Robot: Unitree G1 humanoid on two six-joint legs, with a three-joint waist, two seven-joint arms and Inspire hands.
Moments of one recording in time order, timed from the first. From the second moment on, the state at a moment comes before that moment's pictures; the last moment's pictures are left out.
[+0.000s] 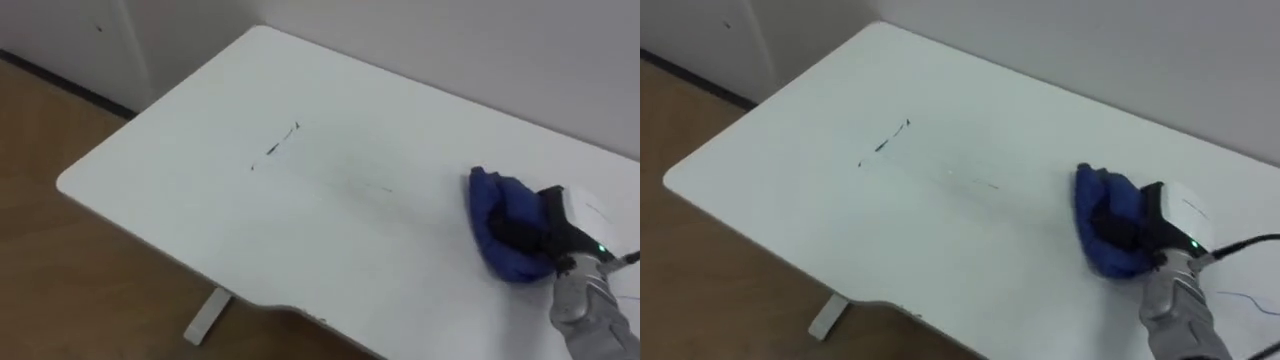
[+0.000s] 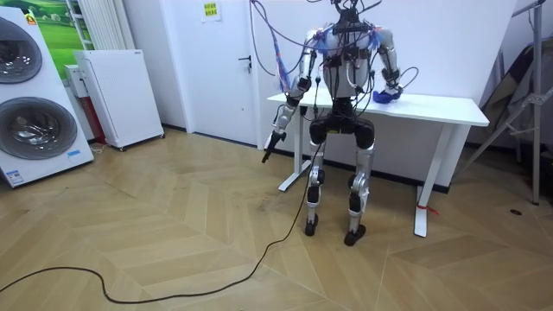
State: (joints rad) left arm 0.44 0.31 0.27 0.88 0.43 0.14 0.01; right arm -0.13 -0.46 -0.03 0.85 -0.59 -0.03 -0.39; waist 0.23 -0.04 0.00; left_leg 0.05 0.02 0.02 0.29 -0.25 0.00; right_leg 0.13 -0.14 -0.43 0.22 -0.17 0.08
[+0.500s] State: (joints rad) left arm 0.38 0.26 0.15 0.83 0.40 0.15 -0.01; right arm -0.27 -0.43 0.15 0.73 -0.67 0.10 -0.25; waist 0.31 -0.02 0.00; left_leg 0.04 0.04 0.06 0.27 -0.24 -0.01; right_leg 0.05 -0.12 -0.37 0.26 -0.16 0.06
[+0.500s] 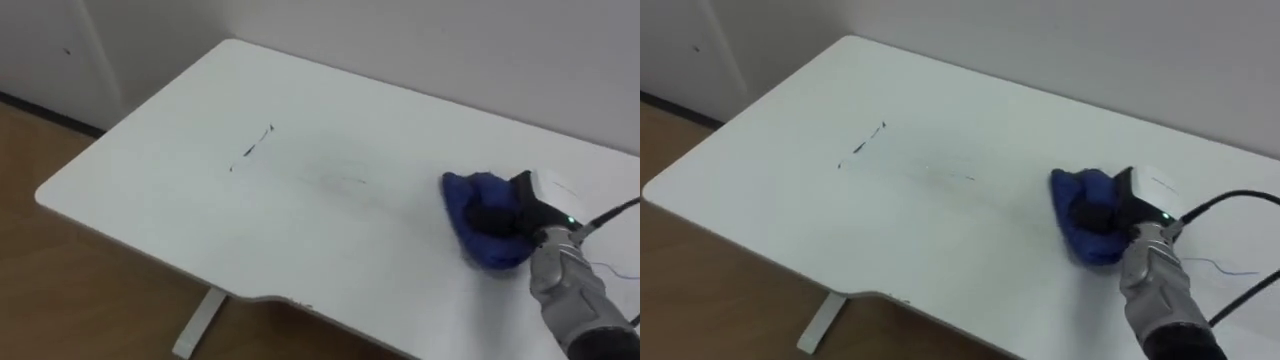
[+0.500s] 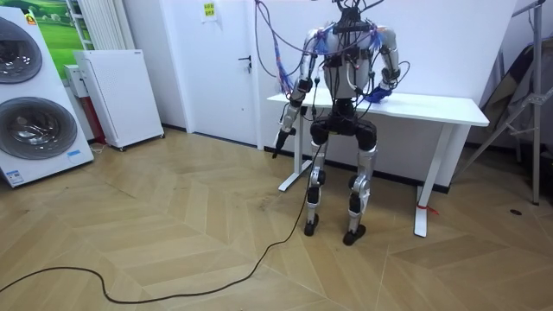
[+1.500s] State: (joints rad) left arm 0.24 0.29 0.07 0.90 0.38 0.08 0.05; right arm -0.35 -0.31 0.19 0.81 -0.75 0.11 -0.38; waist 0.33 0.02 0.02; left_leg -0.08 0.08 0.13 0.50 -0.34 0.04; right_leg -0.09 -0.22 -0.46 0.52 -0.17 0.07
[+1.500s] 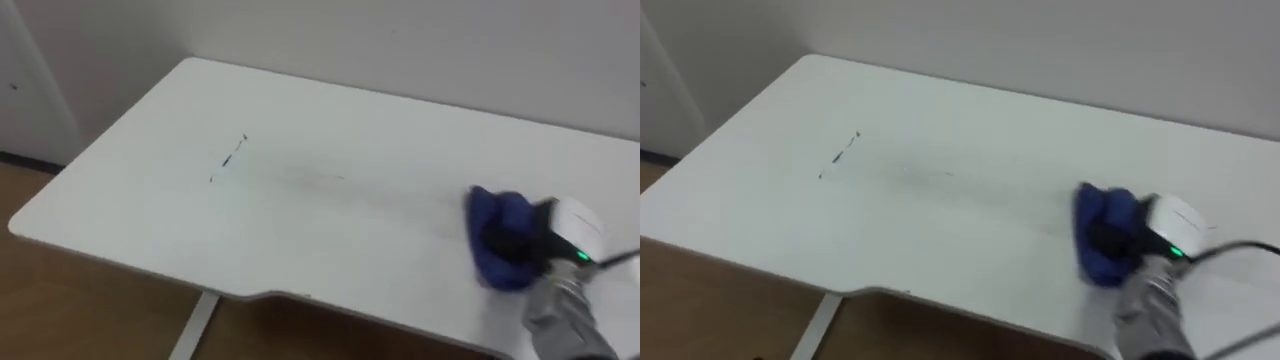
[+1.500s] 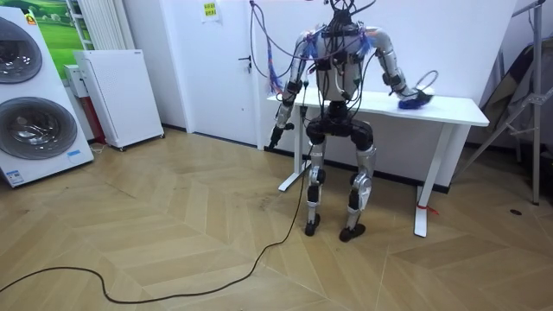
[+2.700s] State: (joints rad) left arm 0.48 0.26 0.17 0.82 0.38 0.16 0.02; right arm -0.22 -0.44 0.06 0.65 -0.76 0.04 -0.40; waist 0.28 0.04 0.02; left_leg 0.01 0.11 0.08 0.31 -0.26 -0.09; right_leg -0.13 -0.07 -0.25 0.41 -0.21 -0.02
